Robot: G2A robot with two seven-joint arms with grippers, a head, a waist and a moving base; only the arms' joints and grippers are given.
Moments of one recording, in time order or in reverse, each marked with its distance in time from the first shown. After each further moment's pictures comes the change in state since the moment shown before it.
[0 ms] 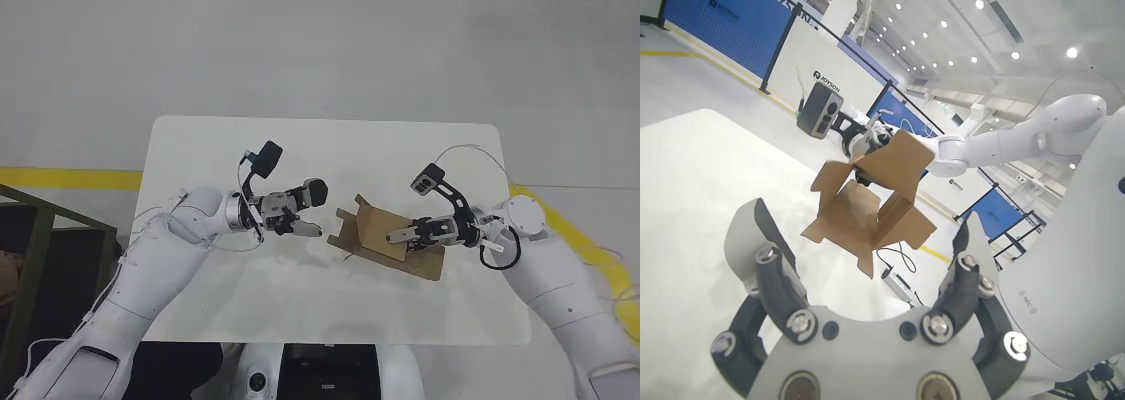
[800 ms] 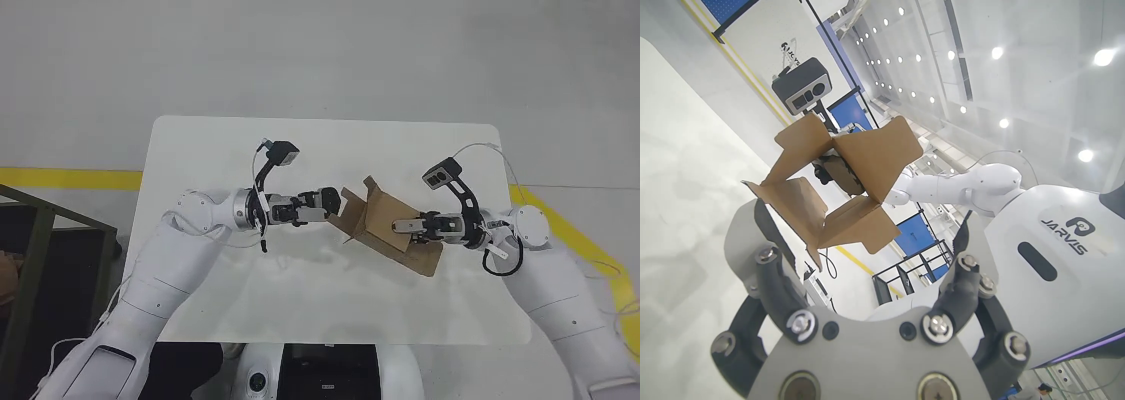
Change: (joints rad) left arm -0.003 -0.095 -0.024 0.021 -0.429 0.373 -0.357; right arm -0.102 -0.010 0.117 -0.077 0.038 -0.081 -0.080
